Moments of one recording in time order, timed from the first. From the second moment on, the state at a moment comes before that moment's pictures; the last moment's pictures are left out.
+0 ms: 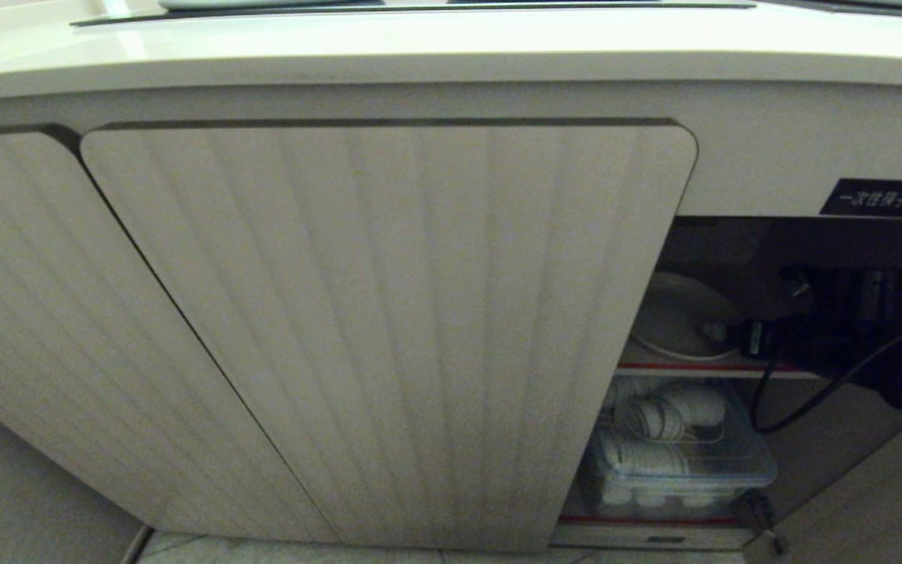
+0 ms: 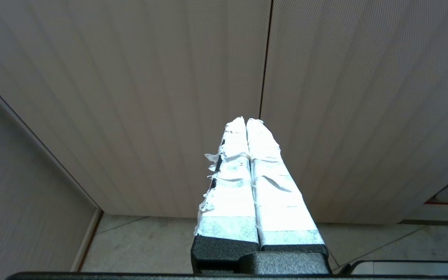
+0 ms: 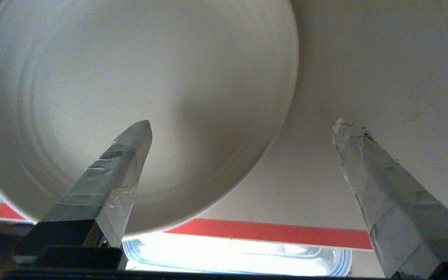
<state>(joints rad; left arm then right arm) 0.00 0.00 0.00 0.00 0.00 0.00 -0.17 2.03 -0.90 -0.68 0.22 0.03</state>
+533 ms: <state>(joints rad) 0.00 0.00 0.00 0.00 0.00 0.00 -0.17 2.03 -0.92 -0.64 0.22 0.04</state>
